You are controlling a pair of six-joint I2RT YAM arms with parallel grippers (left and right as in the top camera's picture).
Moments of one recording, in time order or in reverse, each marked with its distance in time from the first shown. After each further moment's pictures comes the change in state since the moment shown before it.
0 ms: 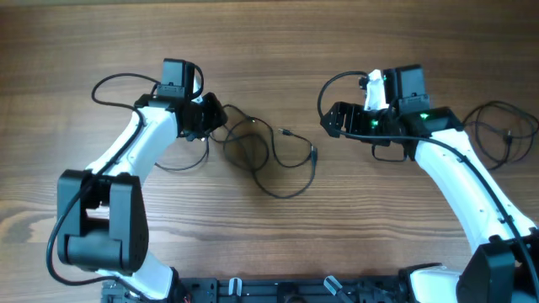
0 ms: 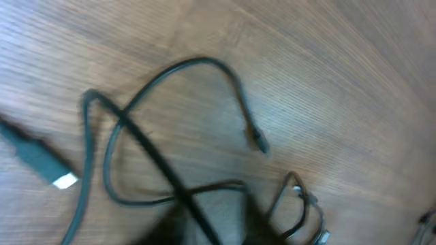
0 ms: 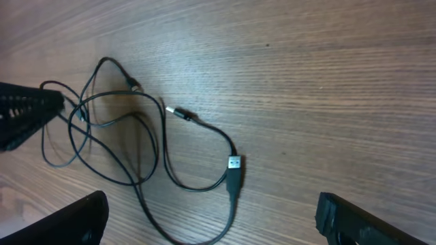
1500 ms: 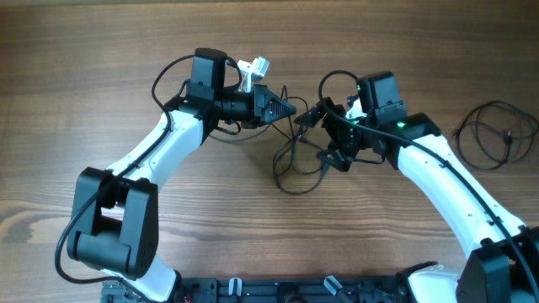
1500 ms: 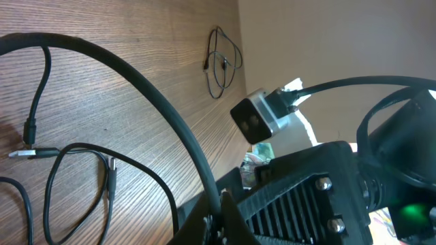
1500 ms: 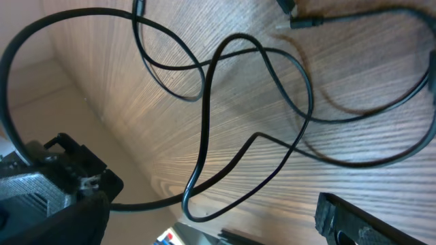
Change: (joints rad) left arm -0.156 0.000 -0.001 0.381 0.766 -0.010; right arm 0.129 0.000 -0.032 0.068 -0.206 0.822
